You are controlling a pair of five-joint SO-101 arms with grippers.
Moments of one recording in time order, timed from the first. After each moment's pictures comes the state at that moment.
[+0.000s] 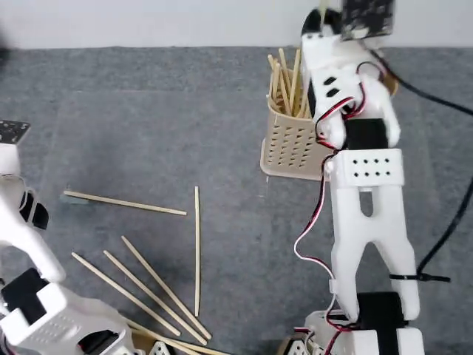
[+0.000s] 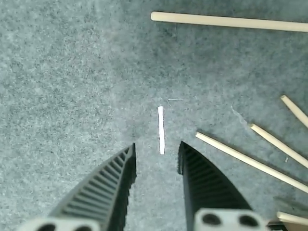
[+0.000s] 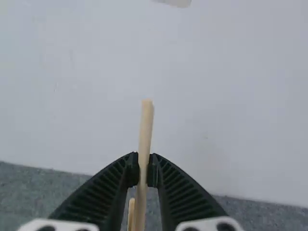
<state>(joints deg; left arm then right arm) -44.5 6.3 2.7 90.5 -38.7 -6.3 -10.1 0.9 25.0 6.1</state>
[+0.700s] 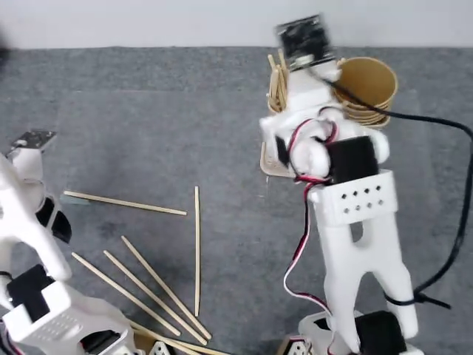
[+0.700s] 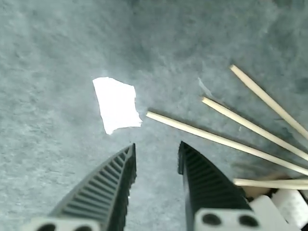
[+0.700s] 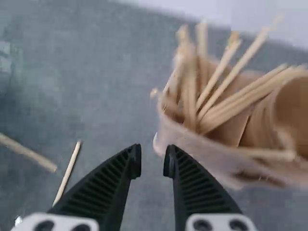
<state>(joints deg) -40.6 6.3 6.7 98.8 -36.9 -18.5 -18.2 -7.3 81.0 1.2</state>
